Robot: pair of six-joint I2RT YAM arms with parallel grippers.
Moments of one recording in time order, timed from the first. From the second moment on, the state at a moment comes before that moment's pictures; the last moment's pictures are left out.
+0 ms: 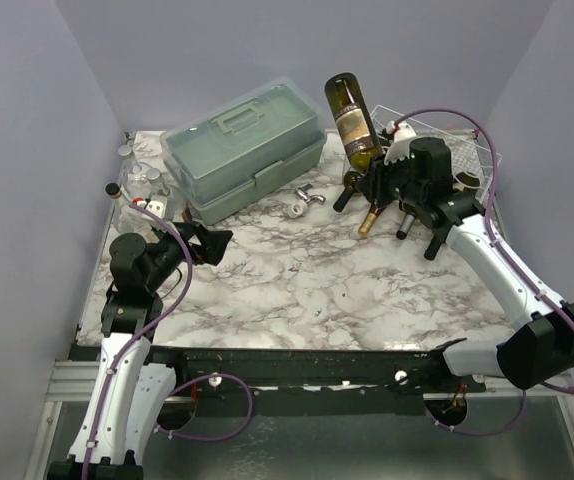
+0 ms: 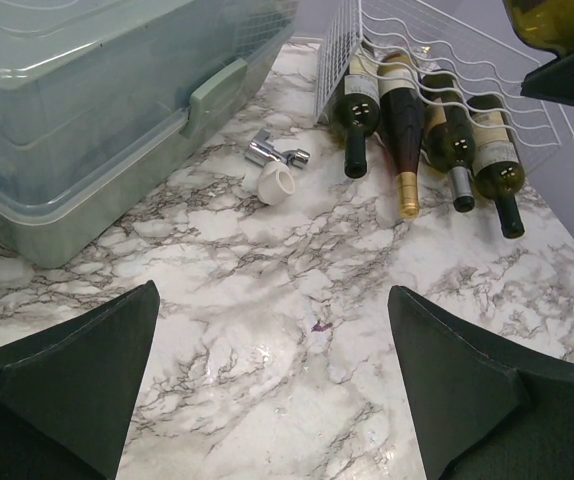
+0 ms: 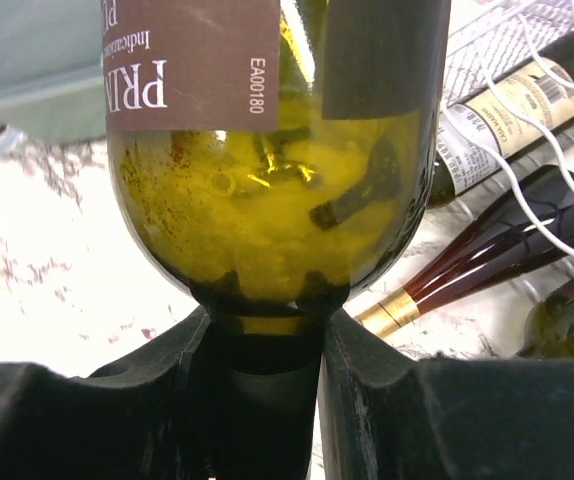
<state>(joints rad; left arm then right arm) -0.07 0.58 0.59 -0.12 0.47 -0.31 0.36 1.33 1.23 -0.31 -0.15 0.10</state>
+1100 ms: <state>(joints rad) -0.07 0.66 0.59 -0.03 0.67 -0.41 0.36 1.17 1.17 -0.74 -0.38 -0.58</state>
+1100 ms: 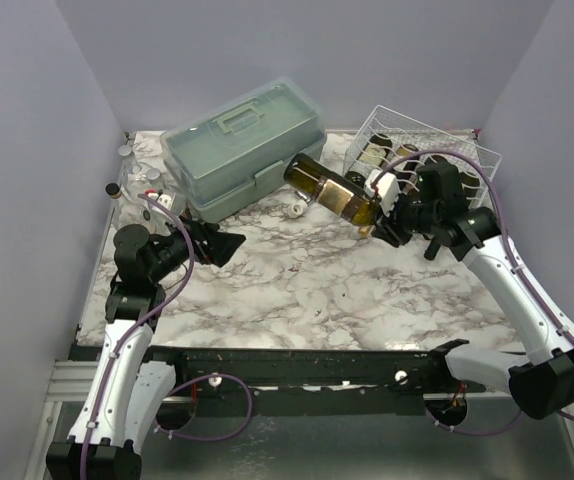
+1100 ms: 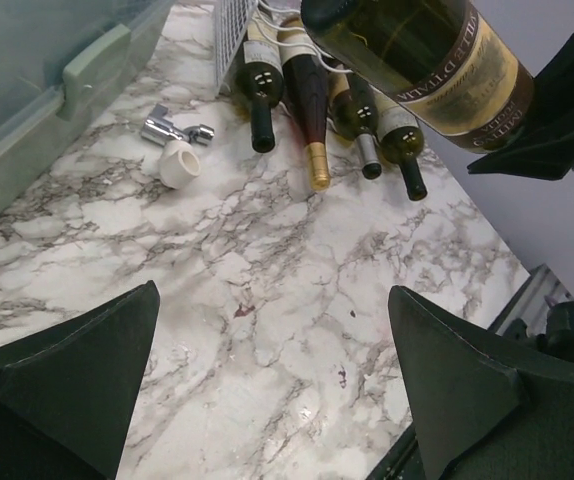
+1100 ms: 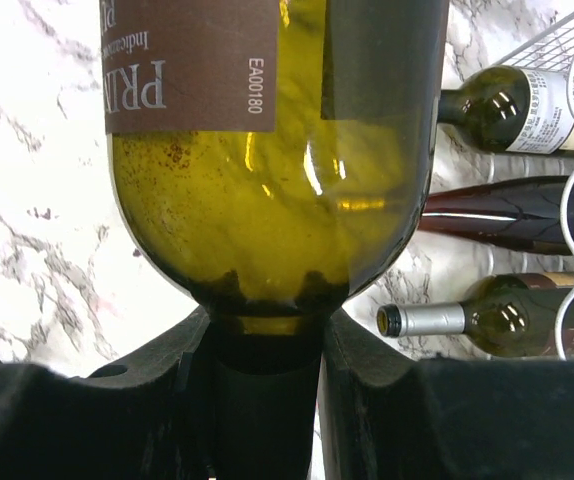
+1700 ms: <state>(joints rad) -0.07 0.81 0.60 0.04 0.90 -0.51 0.36 1.09 1.16 -0.96 -0.31 -1.02</state>
